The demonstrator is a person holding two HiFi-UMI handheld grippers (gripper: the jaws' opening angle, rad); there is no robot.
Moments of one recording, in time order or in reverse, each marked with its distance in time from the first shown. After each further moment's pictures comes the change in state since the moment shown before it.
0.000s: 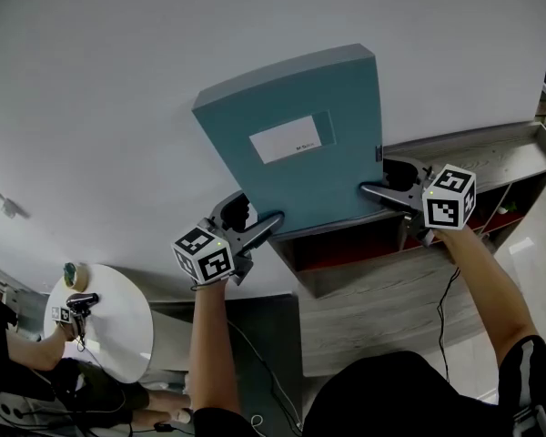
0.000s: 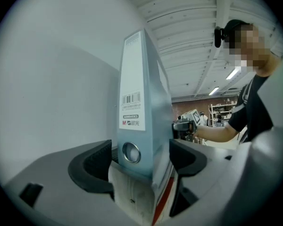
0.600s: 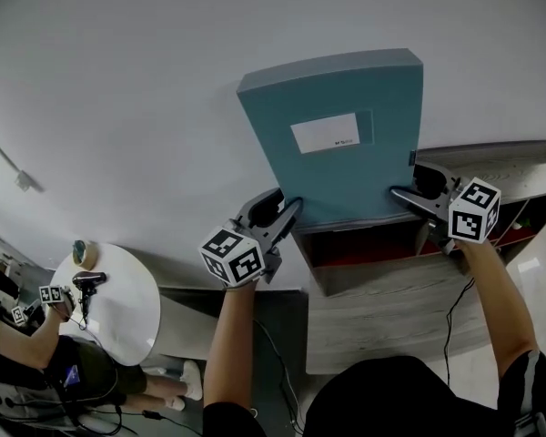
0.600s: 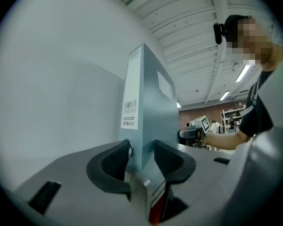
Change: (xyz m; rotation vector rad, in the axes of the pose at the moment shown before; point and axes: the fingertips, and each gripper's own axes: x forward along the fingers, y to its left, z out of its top) left arm -0.015 0.001 0.003 -0.038 -0.115 0.122; right arm -0.001 0.003 -0.001 -0.049 0.011 -0.029
